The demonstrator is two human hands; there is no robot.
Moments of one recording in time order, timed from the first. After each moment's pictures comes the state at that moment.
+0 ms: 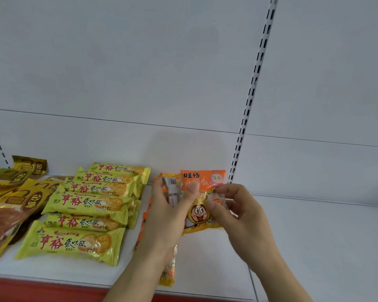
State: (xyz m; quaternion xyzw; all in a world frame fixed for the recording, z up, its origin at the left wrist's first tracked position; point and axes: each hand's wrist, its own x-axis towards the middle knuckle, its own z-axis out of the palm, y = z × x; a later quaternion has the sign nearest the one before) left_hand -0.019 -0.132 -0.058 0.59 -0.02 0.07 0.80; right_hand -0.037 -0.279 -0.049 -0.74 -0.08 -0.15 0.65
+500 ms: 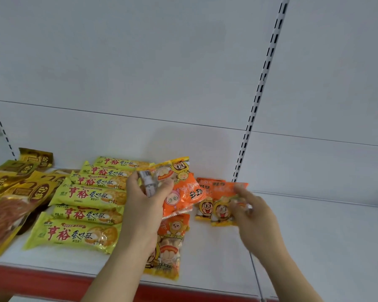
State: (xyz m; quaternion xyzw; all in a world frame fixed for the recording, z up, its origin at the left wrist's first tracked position) left_hand -0.006 -0.094 -0.064 0.57 0.08 0.14 0.81; right_hand -0.005 -0.310 -0.086 -0.87 0.02 -0.17 0.46
